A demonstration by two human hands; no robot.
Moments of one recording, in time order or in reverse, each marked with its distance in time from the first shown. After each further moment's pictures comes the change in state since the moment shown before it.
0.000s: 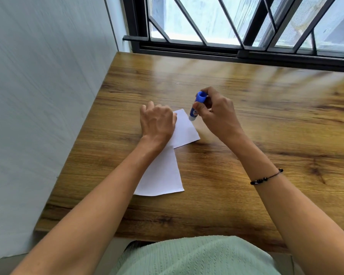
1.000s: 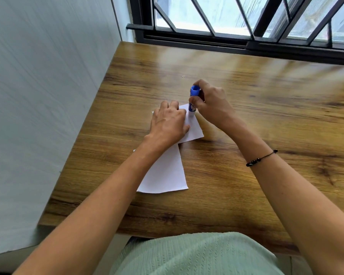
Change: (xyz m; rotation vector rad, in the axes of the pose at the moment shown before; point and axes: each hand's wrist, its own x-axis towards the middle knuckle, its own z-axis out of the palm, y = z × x) left_hand -0.008 0.002 -0.006 -0.157 -0.241 0.153; right_hand 0.030 0.008 0.022 -0.113 -0.187 -0.010
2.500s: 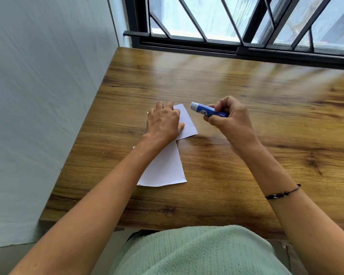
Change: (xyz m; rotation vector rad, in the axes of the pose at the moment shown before) left_hand -0.009 -0.003 0.001 0.033 0.013 -0.005; right_hand -0.074 -0.002 -0.024 0.513 0.165 0.316
